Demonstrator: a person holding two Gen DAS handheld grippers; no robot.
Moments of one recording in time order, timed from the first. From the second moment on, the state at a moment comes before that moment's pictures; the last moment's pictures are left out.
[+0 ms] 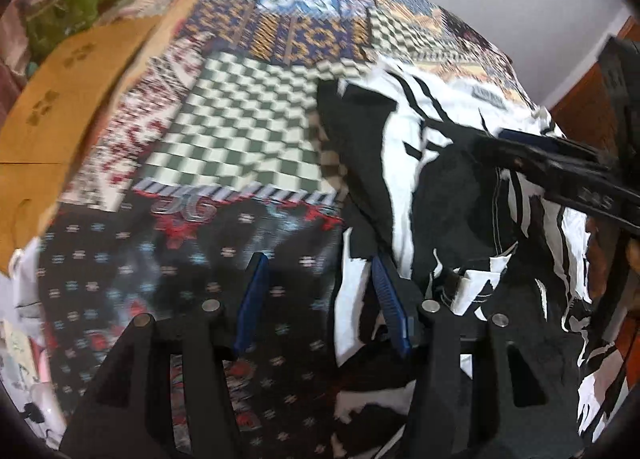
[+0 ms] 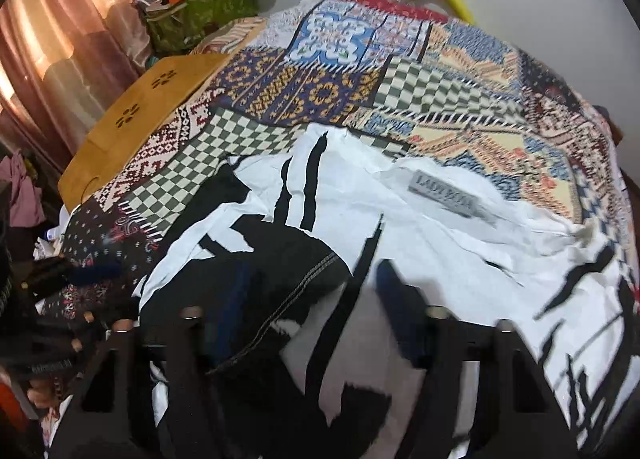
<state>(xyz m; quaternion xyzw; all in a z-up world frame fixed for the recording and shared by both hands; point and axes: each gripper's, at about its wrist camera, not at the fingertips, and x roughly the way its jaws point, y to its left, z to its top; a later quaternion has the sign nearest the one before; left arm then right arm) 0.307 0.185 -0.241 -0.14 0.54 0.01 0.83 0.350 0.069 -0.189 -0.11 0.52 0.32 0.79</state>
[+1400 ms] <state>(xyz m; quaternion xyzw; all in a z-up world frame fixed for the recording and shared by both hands) 0.249 0.154 -0.241 -0.06 0.56 0.04 0.82 0.263 0.046 -0.193 -0.18 0.52 0.36 0.76</state>
